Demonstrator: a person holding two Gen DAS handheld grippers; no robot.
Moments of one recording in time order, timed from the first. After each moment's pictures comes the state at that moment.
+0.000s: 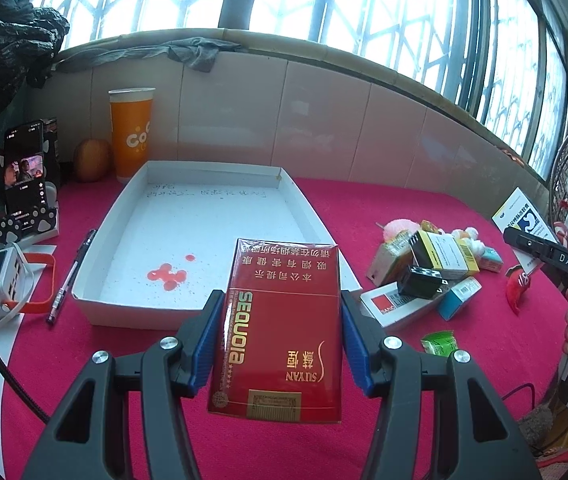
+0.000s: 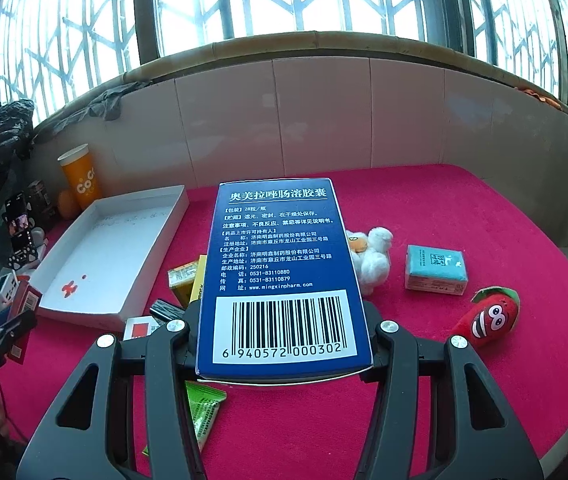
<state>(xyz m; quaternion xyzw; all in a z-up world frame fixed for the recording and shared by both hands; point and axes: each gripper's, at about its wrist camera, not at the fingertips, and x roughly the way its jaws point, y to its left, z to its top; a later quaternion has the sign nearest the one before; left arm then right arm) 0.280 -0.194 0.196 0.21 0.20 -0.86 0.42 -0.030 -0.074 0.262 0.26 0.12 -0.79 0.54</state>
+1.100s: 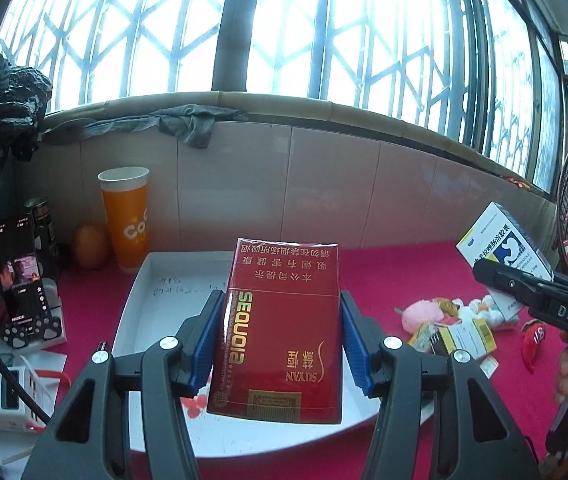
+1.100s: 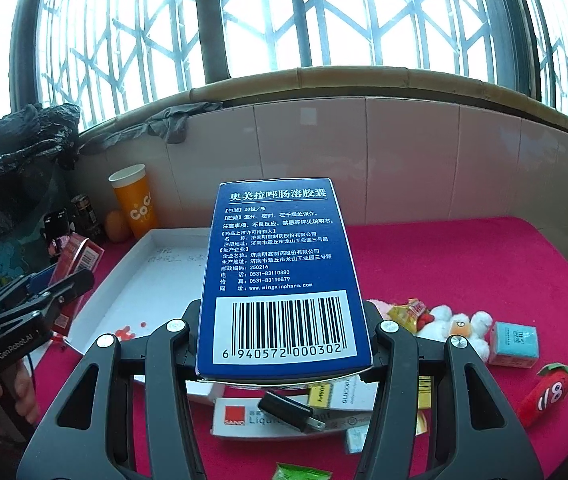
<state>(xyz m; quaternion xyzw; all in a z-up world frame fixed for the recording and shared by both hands) 0.255 -0.262 0.259 0.16 0.14 -0.87 0.44 0.031 -0.156 0.308 0.22 0.11 -0.75 0.62</state>
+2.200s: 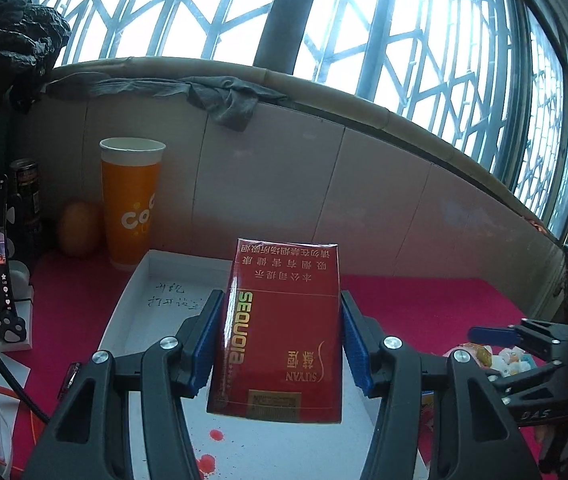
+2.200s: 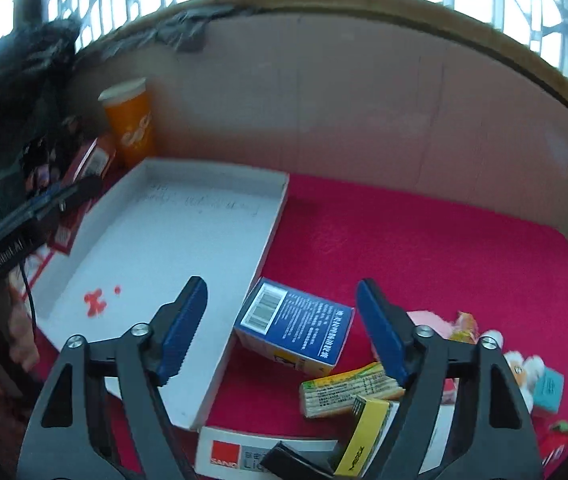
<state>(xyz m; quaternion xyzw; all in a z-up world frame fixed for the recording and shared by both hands) 0.251 -0.336 0.233 0.11 0.20 -0.86 0.45 0.033 -0.268 0.260 0.27 0.27 -0.67 0.64</state>
